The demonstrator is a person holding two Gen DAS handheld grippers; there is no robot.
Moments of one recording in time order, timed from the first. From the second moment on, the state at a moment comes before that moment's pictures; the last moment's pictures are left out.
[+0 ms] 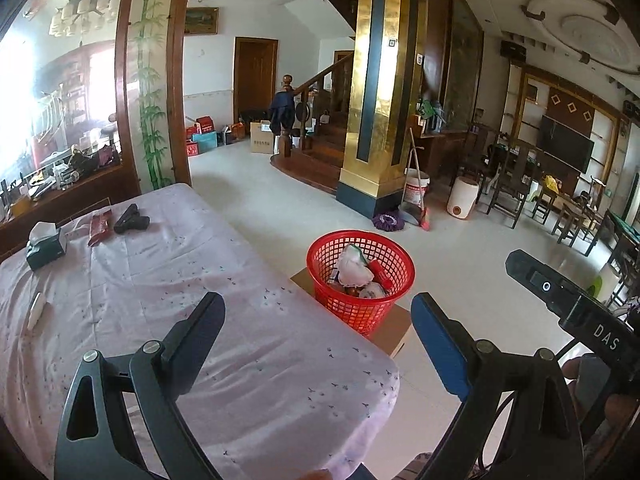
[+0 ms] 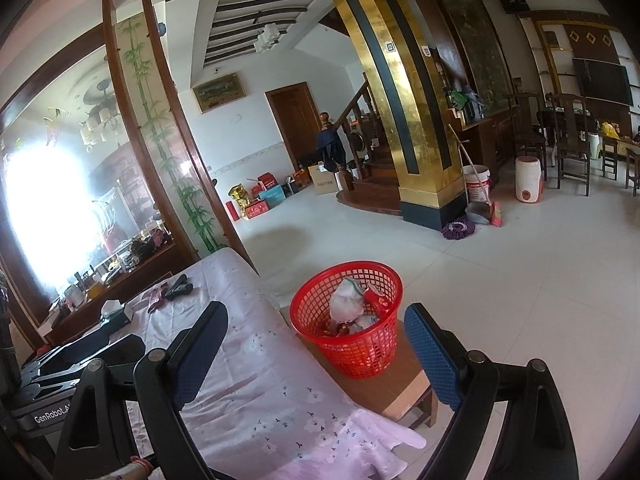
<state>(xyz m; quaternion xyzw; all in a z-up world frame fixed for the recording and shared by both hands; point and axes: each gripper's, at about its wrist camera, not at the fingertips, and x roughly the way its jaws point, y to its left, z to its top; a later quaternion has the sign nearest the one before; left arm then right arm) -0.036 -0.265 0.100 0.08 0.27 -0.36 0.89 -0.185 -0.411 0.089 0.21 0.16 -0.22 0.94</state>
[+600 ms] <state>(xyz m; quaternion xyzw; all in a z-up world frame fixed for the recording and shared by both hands) -0.036 -0.267 0.099 0.08 0.28 -0.37 0.89 -0.187 -0.415 0.086 0.21 0.17 -0.22 0.94</state>
